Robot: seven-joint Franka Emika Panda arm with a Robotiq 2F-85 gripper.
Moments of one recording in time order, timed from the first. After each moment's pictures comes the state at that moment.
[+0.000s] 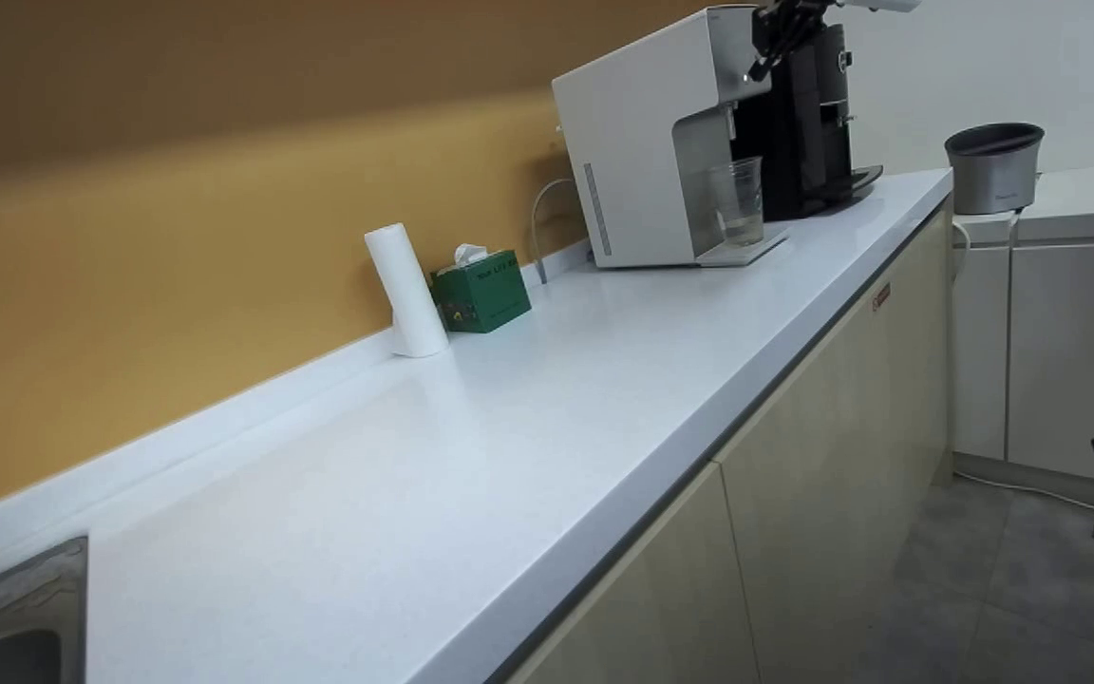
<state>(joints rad) 0.01 0.03 -0.64 -2.06 1.03 2.69 -1.04</state>
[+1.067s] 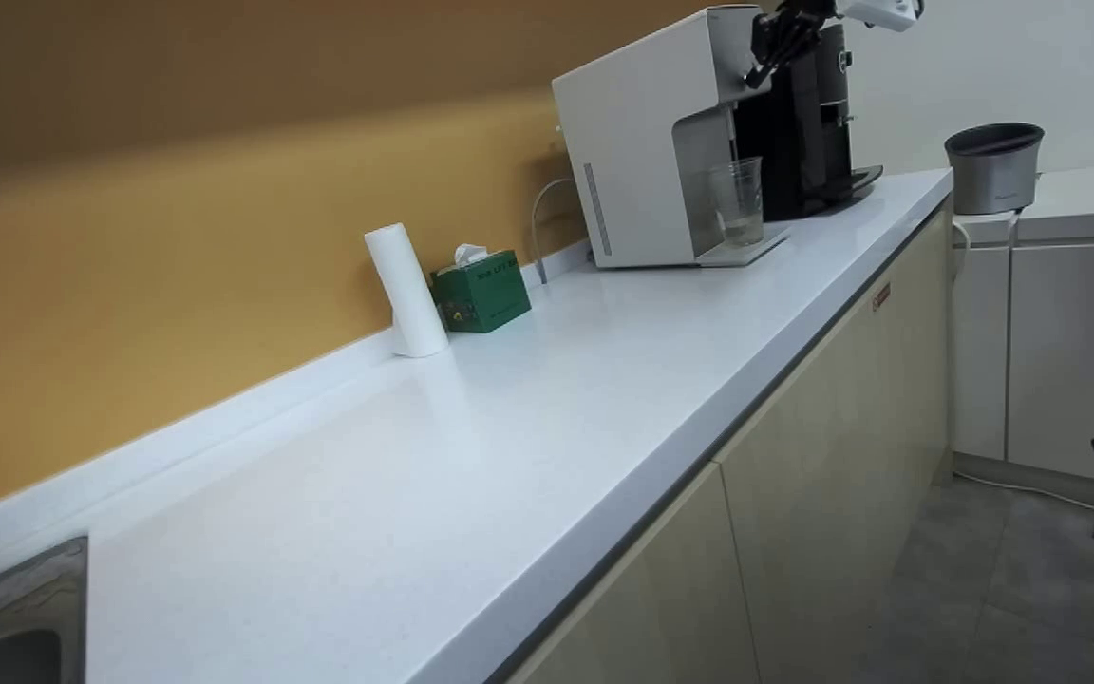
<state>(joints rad) -0.09 0.09 -0.58 -2.00 1.20 2.57 -1.15</state>
